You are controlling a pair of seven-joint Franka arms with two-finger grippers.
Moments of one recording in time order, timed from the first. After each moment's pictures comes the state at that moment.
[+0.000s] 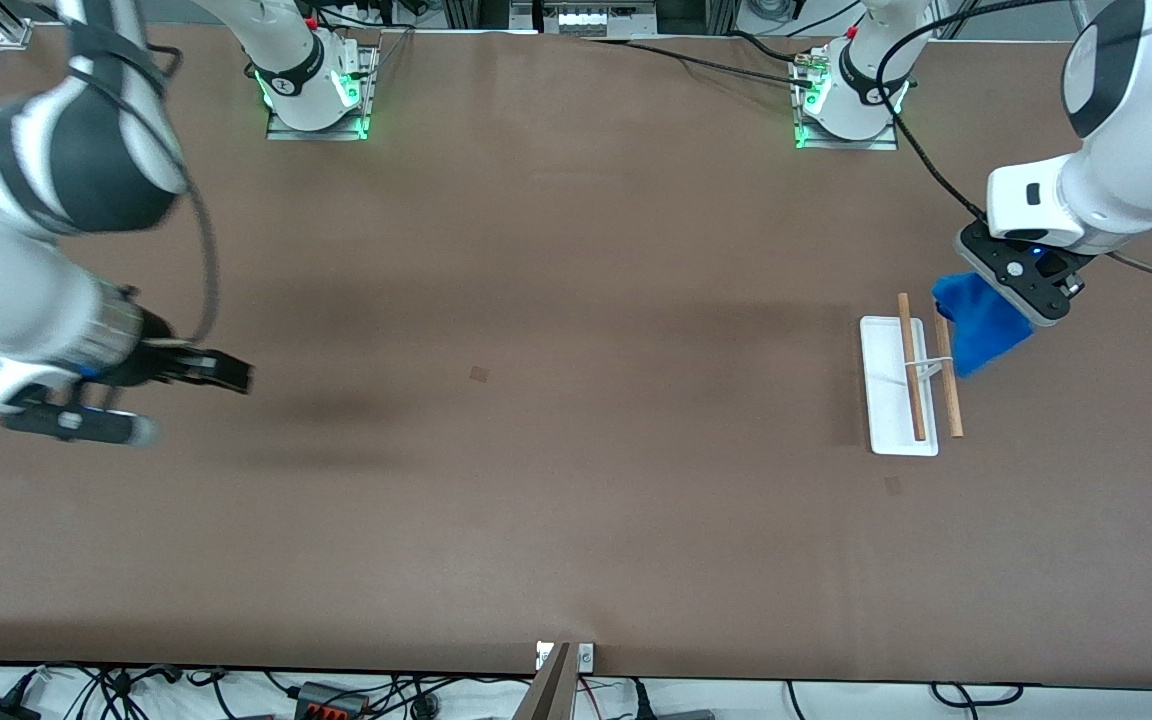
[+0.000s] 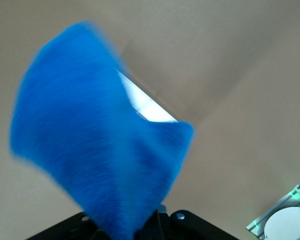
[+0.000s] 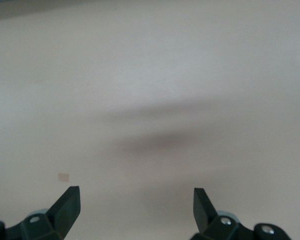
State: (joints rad) left arm 0.45 -0.03 -0.52 -1.91 0.12 1.79 0.76; right arm 0.15 0.38 -0.04 -1.28 0.03 1.67 0.28
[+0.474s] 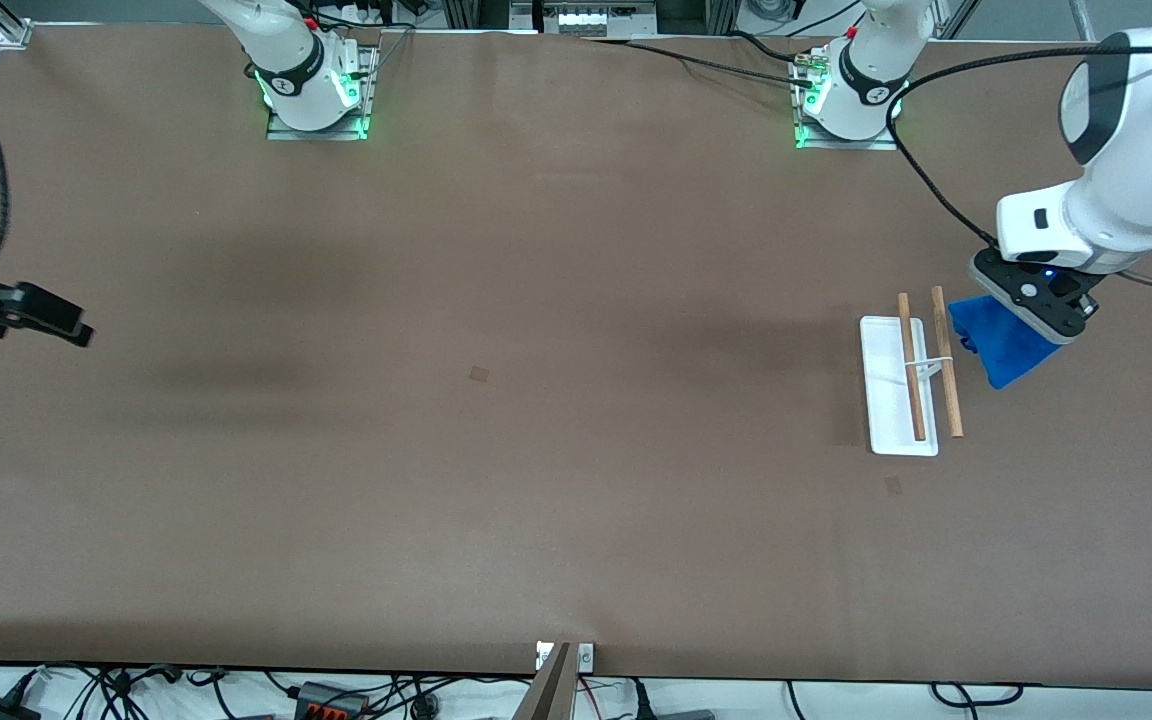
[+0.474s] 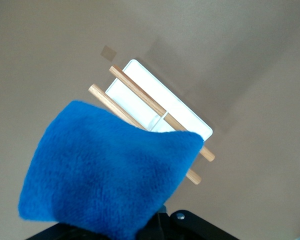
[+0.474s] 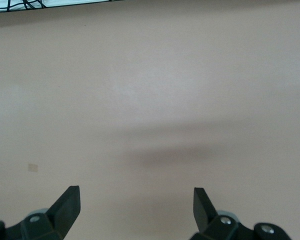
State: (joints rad) left arm 0.49 -0.03 -0.51 -2.02 0.16 1.98 0.77; right arm -0.01 0.22 -0.04 -1.38 0.03 1.66 0.03
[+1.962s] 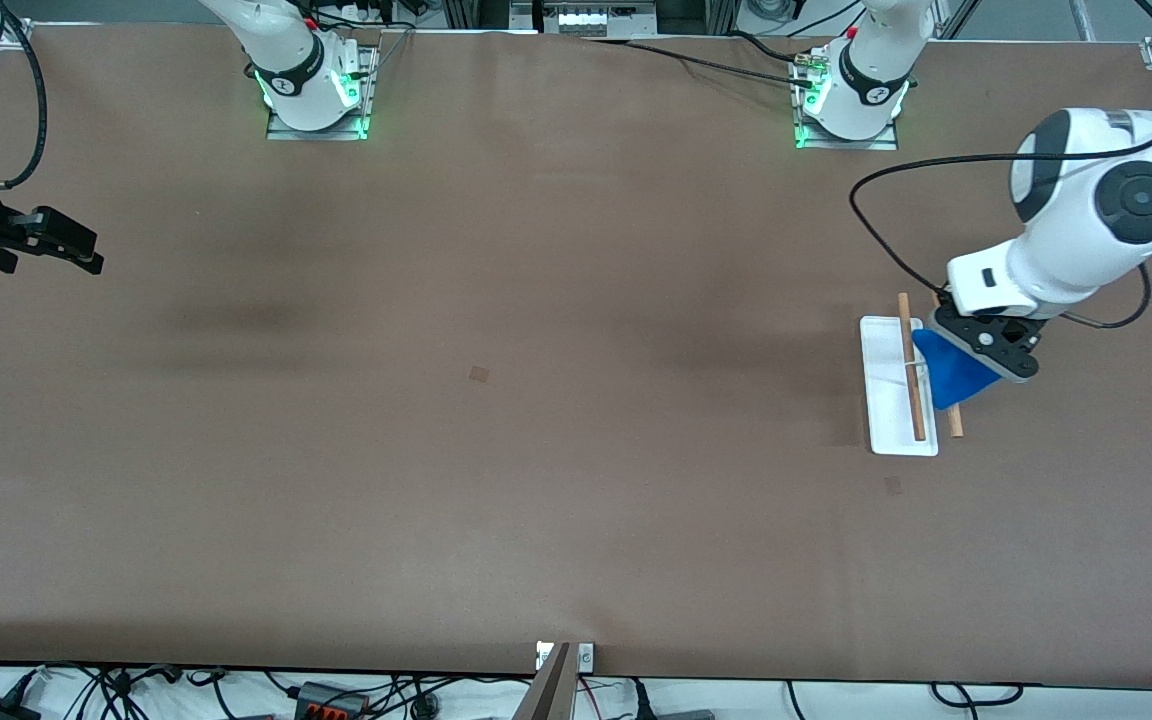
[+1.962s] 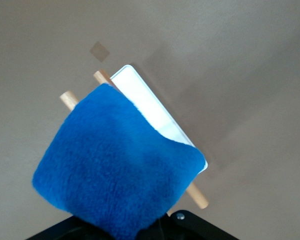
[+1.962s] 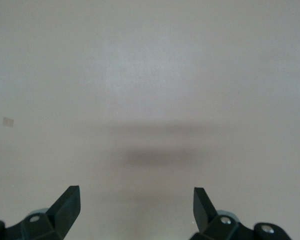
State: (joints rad) left arm 0.51 0.10 -0.56 -2.08 0.20 2.12 0.50; right arm -0.02 0.01 -0.04 -1.68 -0.02 1.71 -0.06
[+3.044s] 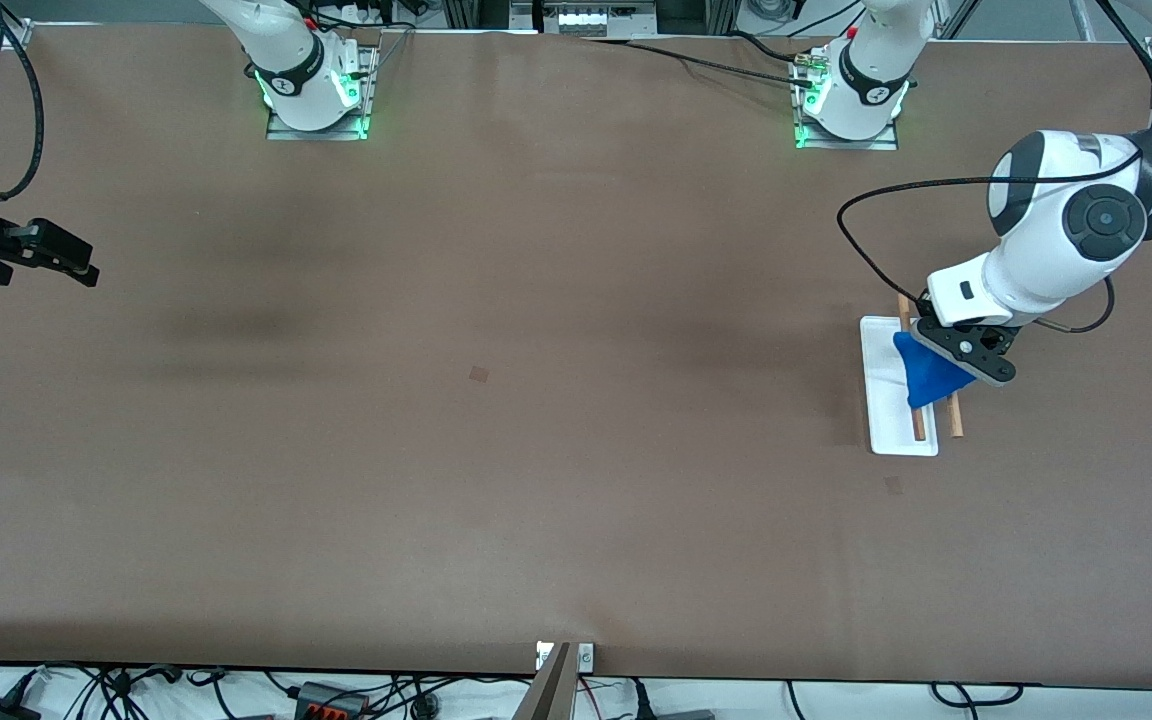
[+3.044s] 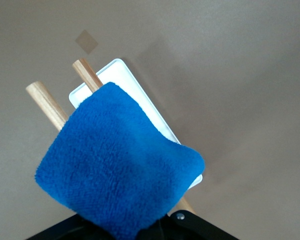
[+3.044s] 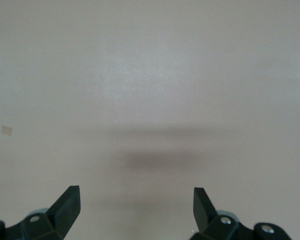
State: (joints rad) left arm 0.52 0.15 -0.56 -2.16 0.20 2.25 0.45; right arm -0.02 0.03 -0.03 -1.67 -0.02 1.72 -0.06
